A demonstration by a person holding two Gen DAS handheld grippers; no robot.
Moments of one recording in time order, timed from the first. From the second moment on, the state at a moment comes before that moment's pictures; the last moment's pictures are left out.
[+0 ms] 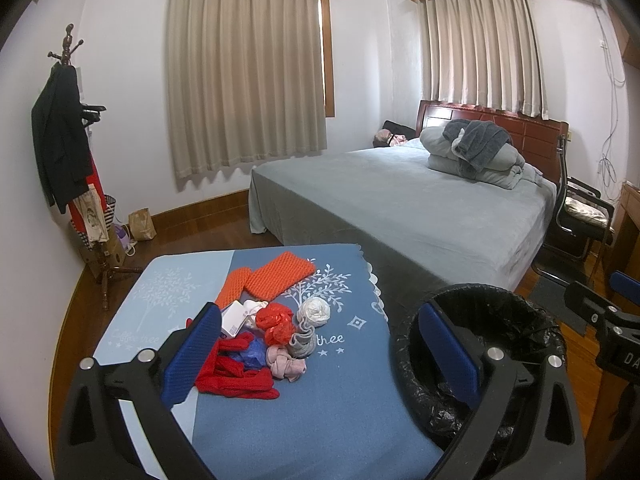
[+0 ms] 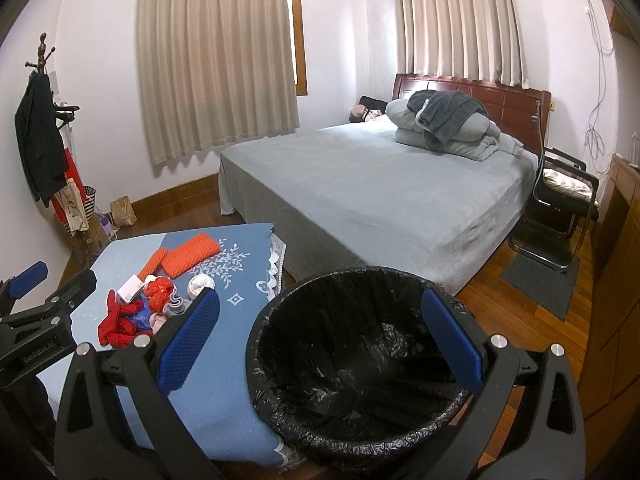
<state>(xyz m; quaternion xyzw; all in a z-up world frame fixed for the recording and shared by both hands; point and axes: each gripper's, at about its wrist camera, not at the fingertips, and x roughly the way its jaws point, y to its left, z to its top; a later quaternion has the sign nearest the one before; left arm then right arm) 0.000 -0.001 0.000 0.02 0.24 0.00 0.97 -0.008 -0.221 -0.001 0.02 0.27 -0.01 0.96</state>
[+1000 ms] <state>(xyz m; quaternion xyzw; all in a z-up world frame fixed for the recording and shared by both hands) 0.014 0.034 -0.023 0.01 0.25 0.04 0.97 0.023 -0.190 -0.025 0.02 0.28 0.03 0.96</state>
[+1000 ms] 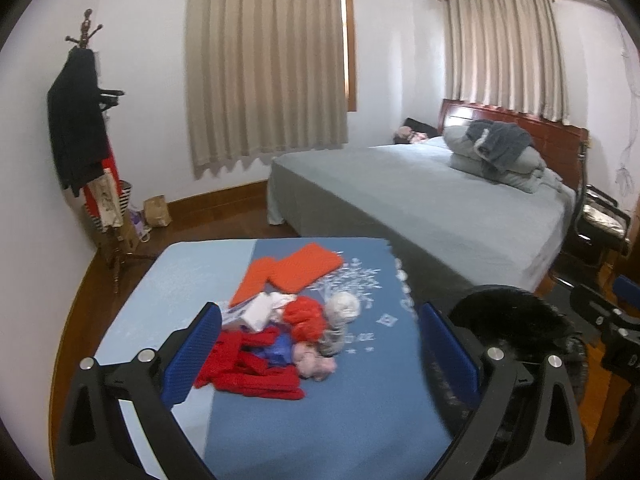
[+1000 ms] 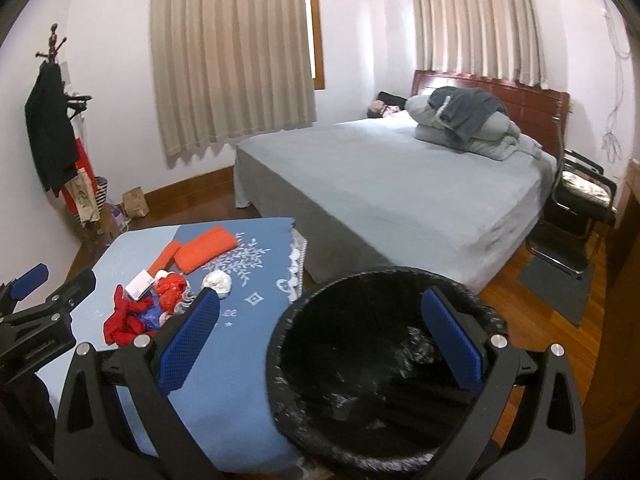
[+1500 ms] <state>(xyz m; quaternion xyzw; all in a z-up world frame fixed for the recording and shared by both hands) 0.050 0.119 -0.078 0.02 0.28 0.11 0.95 0.102 -0.112 -0.079 0.02 0.31 0.11 0.95</state>
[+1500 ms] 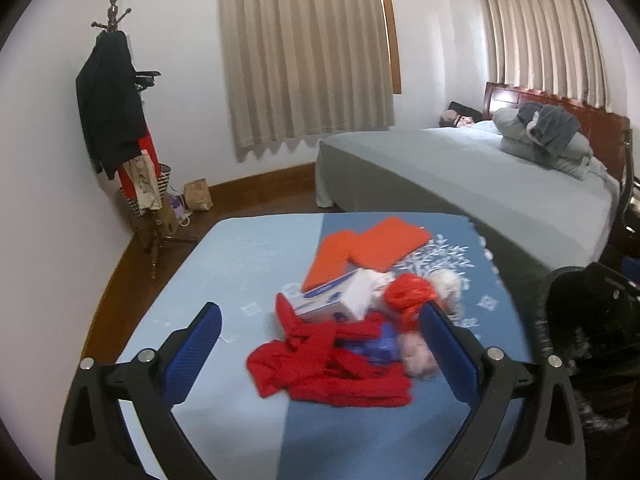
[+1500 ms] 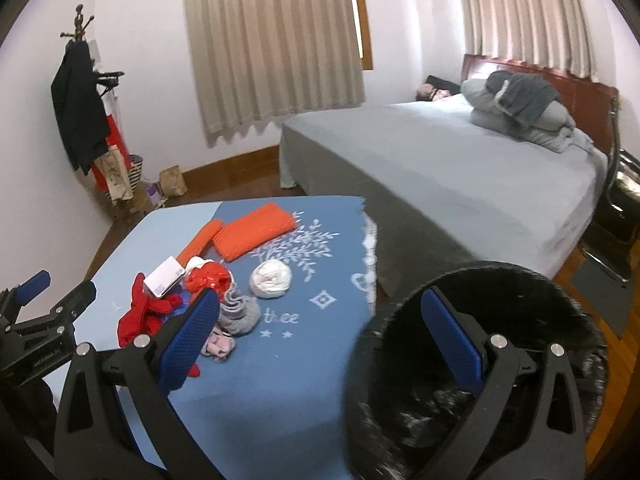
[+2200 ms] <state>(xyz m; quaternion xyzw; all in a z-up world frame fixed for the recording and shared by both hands) 0.093 0.173 -0.122 0.00 0.31 0.14 0.94 0.172 -0.027 -0.144 -0.01 0.37 0.18 0.91</state>
